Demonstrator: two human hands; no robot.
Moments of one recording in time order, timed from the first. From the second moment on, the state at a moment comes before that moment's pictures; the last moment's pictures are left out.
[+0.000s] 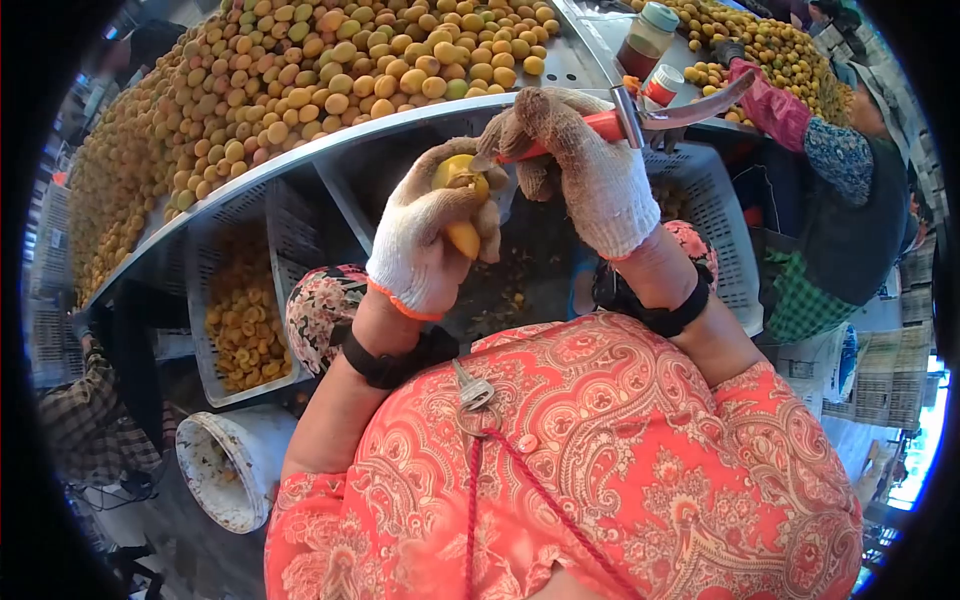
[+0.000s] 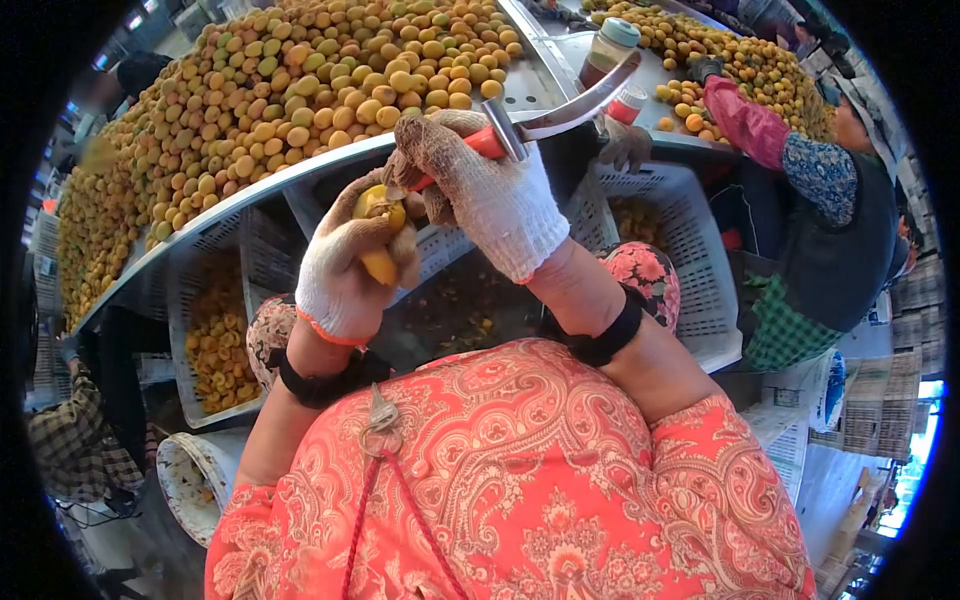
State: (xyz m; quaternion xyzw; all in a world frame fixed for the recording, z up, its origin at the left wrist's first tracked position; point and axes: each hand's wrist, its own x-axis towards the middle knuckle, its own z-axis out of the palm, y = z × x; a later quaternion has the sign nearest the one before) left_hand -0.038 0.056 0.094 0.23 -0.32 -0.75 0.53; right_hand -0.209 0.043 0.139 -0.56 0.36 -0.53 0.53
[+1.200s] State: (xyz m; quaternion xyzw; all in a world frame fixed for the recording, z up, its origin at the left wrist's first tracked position) left_hand -0.109 0.077 0.127 0.33 -0.36 -0.73 0.48; right_hand -0.221 0.040 0.151 -0.32 0.23 -0.70 0.59
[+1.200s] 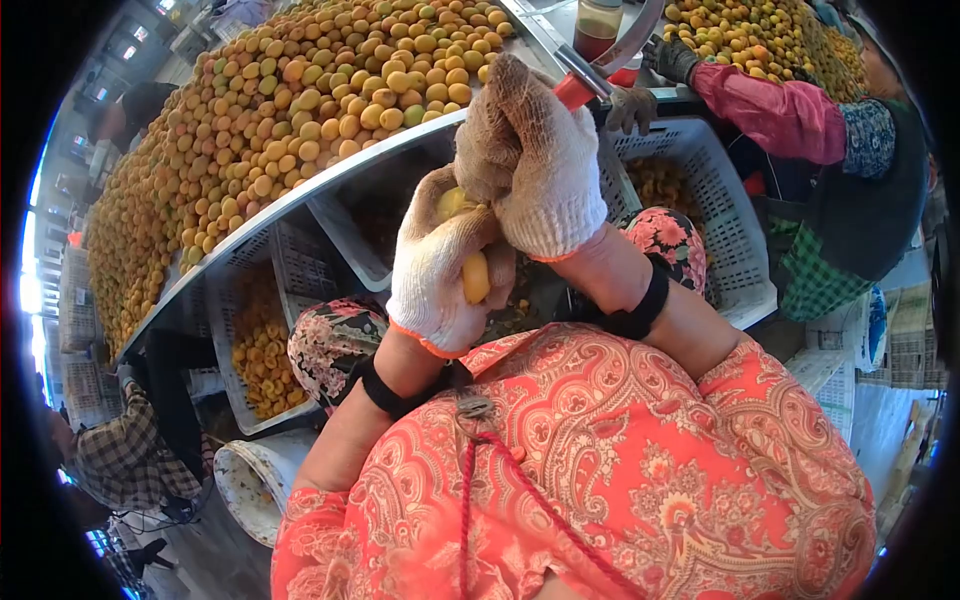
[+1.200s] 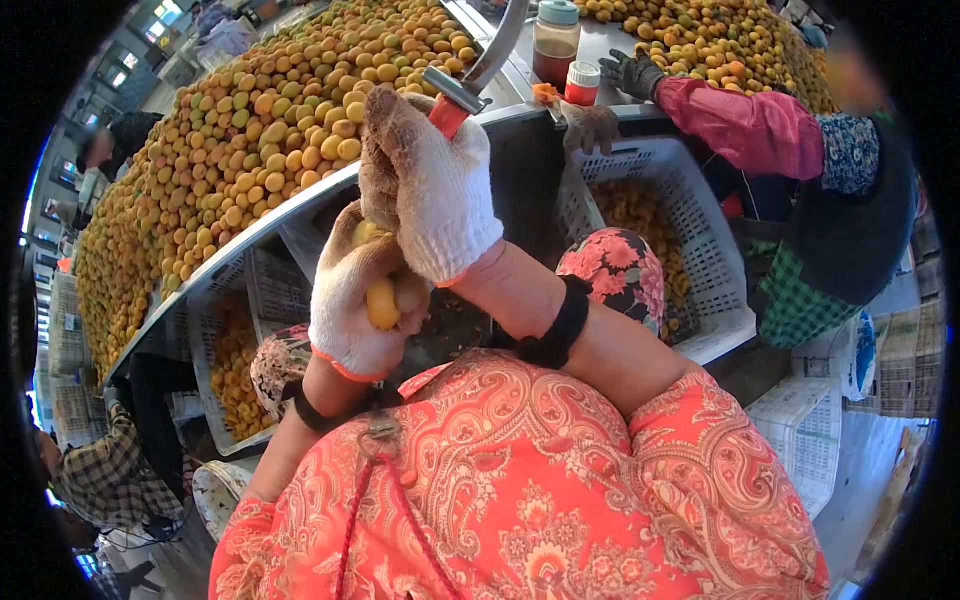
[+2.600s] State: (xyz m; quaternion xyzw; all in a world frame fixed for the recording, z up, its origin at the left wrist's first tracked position) left_hand -0.108 0.022 0.063 0.41 -0.78 -0.23 0.41; right_hand -0.233 0.007 0.133 -0.16 0.39 -0.70 0.57
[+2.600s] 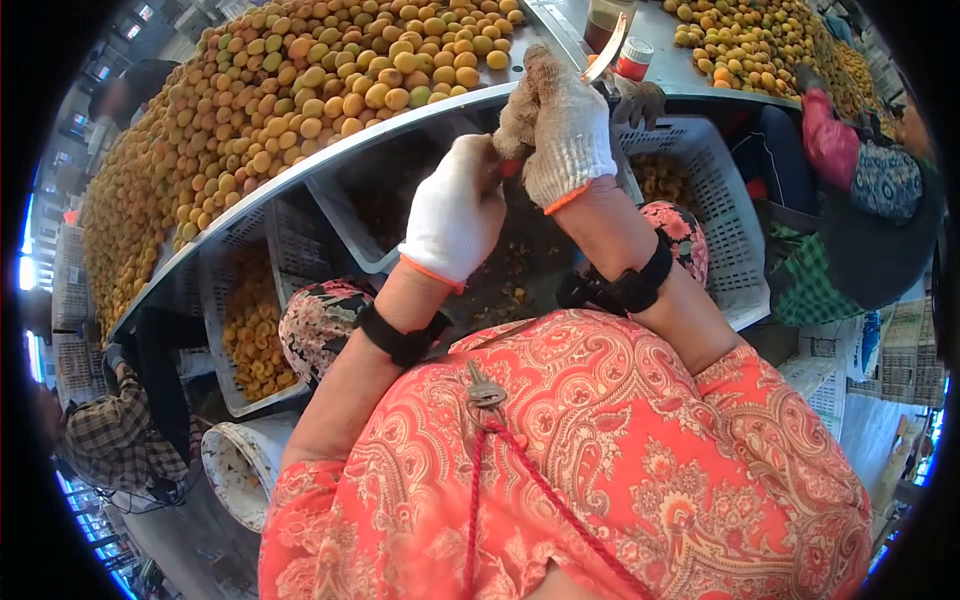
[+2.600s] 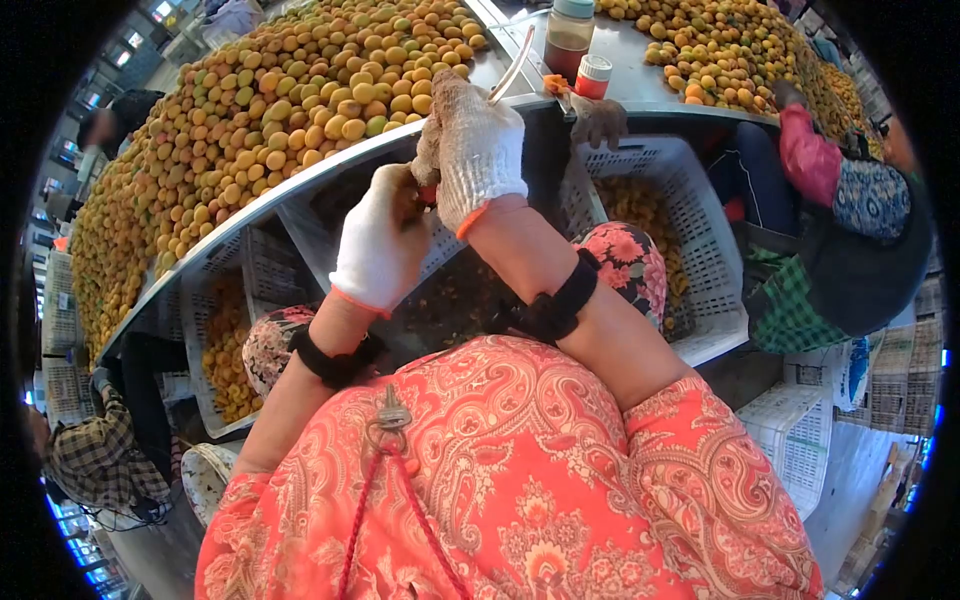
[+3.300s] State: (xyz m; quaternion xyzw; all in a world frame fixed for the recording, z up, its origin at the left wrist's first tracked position) left_hand -0.064 0.032 0.076 0.42 -0.25 -0.78 0.38; right_hand -0.239 0.033 0.095 -0.83 0.34 -0.35 0.27
